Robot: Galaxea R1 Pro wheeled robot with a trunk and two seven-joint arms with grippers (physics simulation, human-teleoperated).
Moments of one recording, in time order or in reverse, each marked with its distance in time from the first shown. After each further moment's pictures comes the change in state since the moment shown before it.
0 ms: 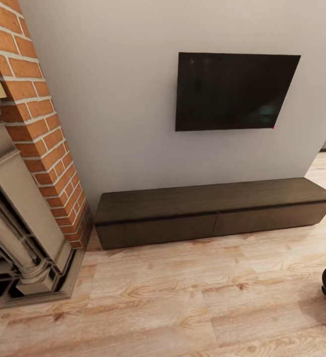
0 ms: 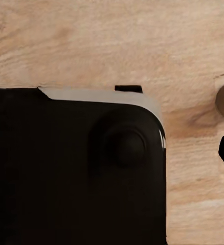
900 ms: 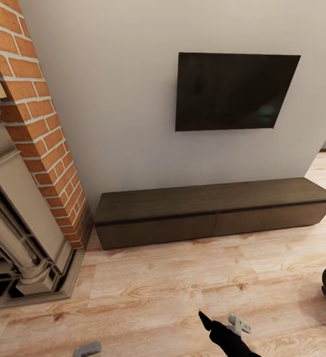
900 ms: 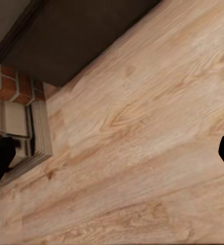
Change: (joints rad) left arm -0.026 0.076 0.003 -0.973 0.185 0.832 -0.054; right arm -0.001 -0.007 -0.003 -1.024 -0.584 0.619 0.258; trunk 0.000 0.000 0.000
